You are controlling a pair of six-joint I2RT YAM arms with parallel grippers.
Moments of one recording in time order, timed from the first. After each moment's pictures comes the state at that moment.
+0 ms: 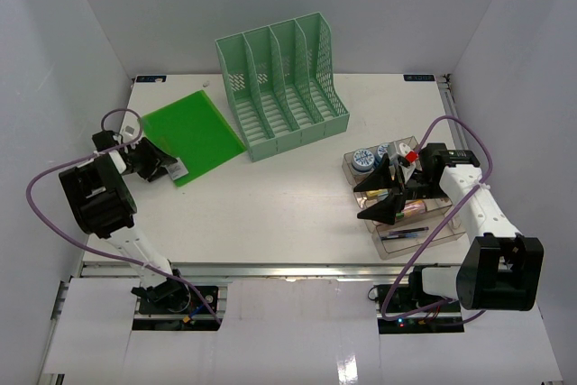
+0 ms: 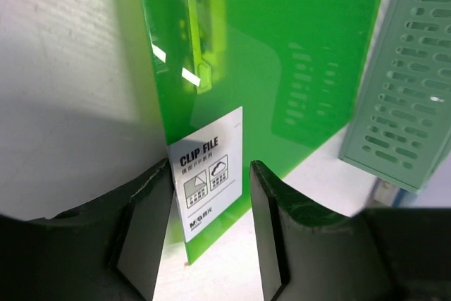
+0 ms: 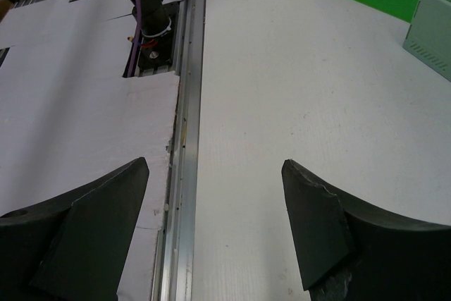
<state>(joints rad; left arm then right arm) 0.48 1.89 1.10 -0.24 0.65 -0.34 0.03 1.26 0.93 -1.35 -1.48 -1.47</state>
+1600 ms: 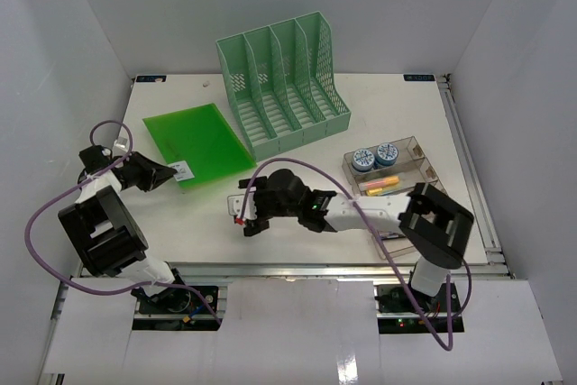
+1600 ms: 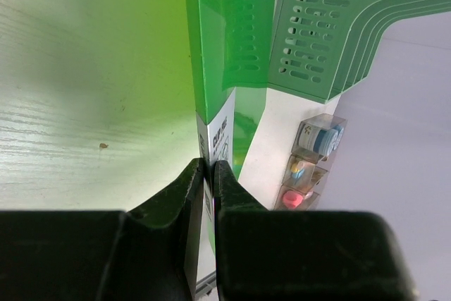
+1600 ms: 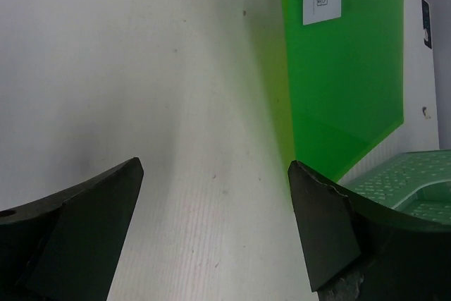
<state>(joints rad) 0.57 1.55 0.87 -0.35 0.87 -0.43 1.13 1.69 0.99 0.29 -0.27 -0.76</state>
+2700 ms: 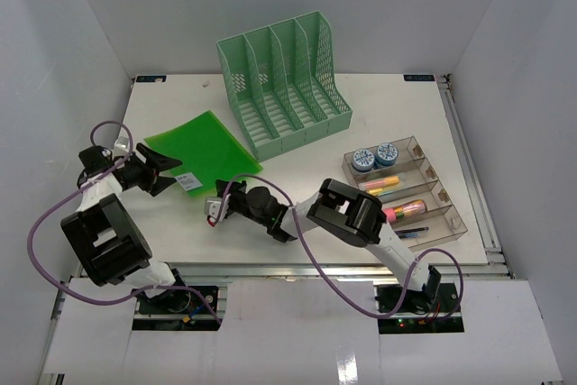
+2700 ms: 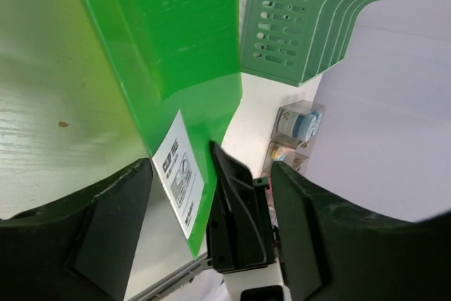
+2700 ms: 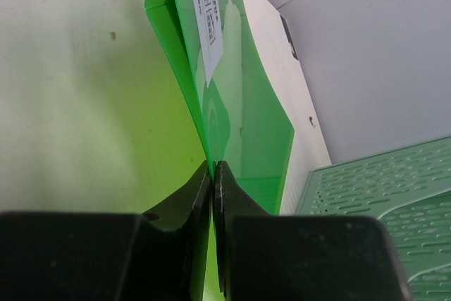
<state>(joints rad) 0.57 1.49 0.86 -0.39 0.93 -0.46 1.16 2.34 1.25 1.08 0.05 -0.94</state>
